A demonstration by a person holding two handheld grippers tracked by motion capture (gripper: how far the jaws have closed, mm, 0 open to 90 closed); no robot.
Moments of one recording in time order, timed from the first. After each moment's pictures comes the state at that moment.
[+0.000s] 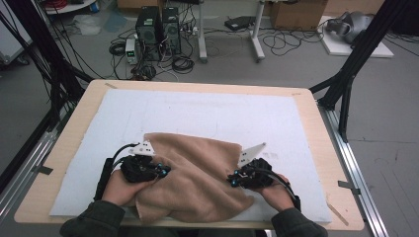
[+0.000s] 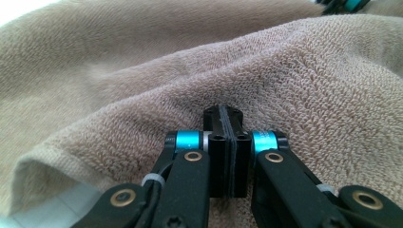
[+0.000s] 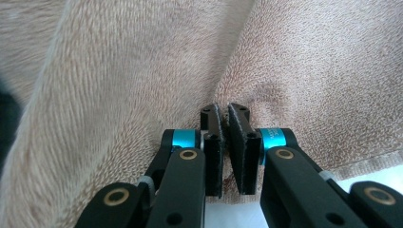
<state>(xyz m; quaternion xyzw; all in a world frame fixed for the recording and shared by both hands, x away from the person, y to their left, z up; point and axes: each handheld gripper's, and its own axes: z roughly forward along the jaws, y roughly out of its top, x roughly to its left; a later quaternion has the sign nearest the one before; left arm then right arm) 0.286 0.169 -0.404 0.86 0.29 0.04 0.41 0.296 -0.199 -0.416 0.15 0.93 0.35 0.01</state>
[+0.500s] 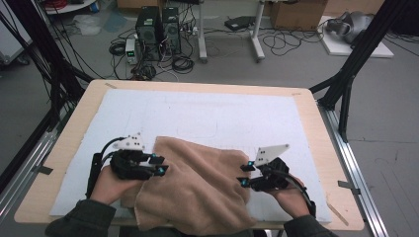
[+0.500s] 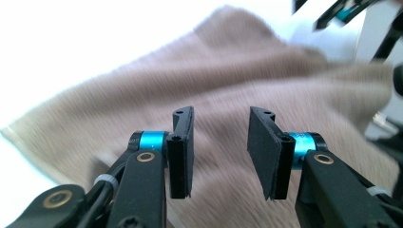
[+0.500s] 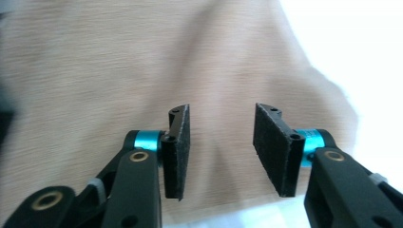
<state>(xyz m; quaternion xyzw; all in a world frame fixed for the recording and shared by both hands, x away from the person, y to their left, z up) 0.295 0.182 -0.363 0.84 0.28 0.05 0.47 0.286 -0.228 -0.388 0.19 0.90 0.38 0.07</state>
